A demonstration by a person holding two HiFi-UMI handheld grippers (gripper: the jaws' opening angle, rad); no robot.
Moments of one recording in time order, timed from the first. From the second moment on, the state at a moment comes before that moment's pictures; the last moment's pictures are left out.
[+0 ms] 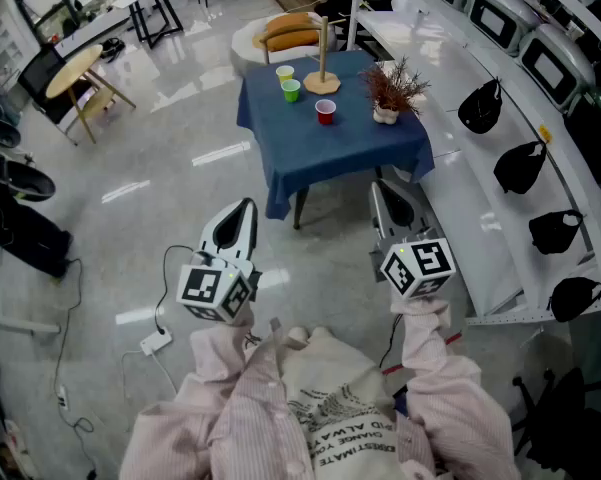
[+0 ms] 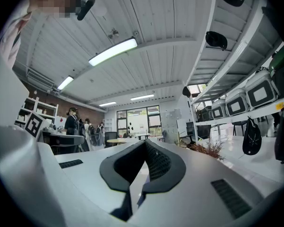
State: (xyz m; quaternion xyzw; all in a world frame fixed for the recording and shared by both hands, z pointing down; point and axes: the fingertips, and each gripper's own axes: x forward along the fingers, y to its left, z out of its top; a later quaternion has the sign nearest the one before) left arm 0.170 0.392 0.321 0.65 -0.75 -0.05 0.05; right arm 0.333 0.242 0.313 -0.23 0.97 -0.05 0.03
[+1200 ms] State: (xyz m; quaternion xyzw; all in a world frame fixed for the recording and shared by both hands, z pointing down) left arm 0.203 0.394 0.345 0.64 -0.76 -0.05 0.08; right arm 0.349 0.226 0.353 -0.23 0.97 -0.09 0.01
